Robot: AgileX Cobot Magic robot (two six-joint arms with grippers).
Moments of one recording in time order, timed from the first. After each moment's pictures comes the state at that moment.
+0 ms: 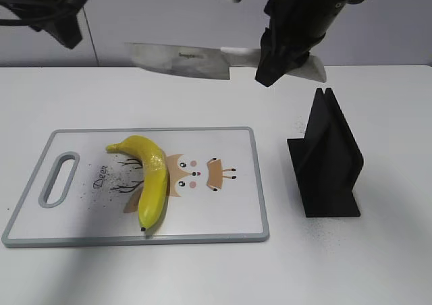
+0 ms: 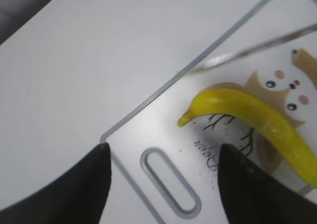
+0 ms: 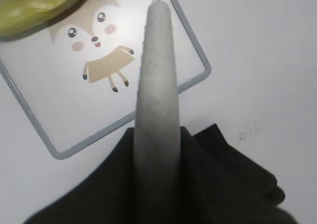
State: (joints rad) left arm -0.32 1.72 -1.63 -0.09 1.14 0.47; right arm 0.47 1.86 -1.62 0.22 1.04 -0.74
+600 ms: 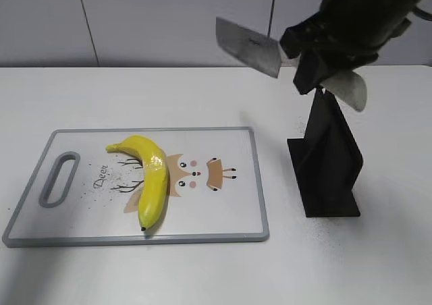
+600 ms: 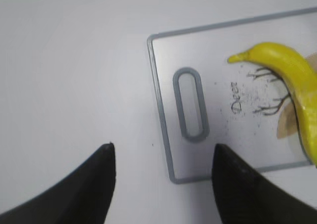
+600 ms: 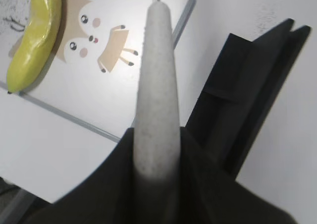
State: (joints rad) left arm -0.10 1.50 -1.42 -0.09 1.22 0.18; right arm 0.47 1.64 -1.42 0.15 1.06 0.00
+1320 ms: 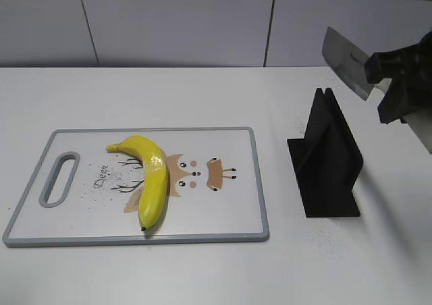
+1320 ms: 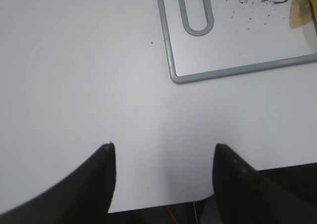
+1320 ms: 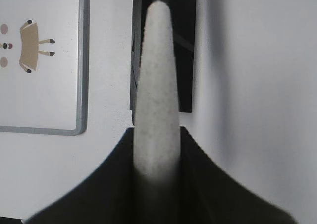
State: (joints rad) left arm -0.10 0.74 -0.67 -0.07 1.10 0.18; right arm 0.34 1.35 -1.06 0.02 0.93 0.35
